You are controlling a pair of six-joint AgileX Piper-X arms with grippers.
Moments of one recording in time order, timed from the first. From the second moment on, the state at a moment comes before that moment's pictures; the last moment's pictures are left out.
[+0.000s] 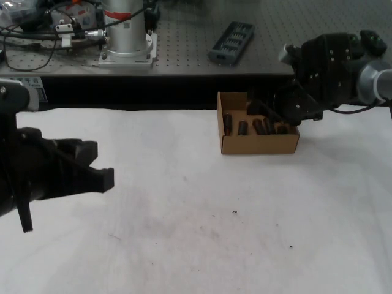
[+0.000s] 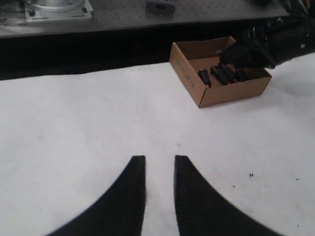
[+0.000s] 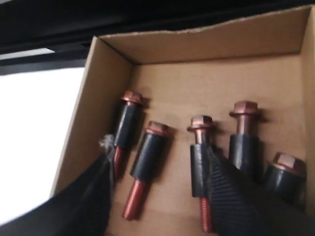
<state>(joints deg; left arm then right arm) -21.5 56.6 -32.3 5.6 3.7 -7.5 18.8 125.6 -92.5 18.9 -16.1 20.2</state>
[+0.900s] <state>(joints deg) -32.2 79.7 -32.3 -33.1 17.6 -15.0 29.7 75.9 -29.3 -17.5 -22.1 19.8</state>
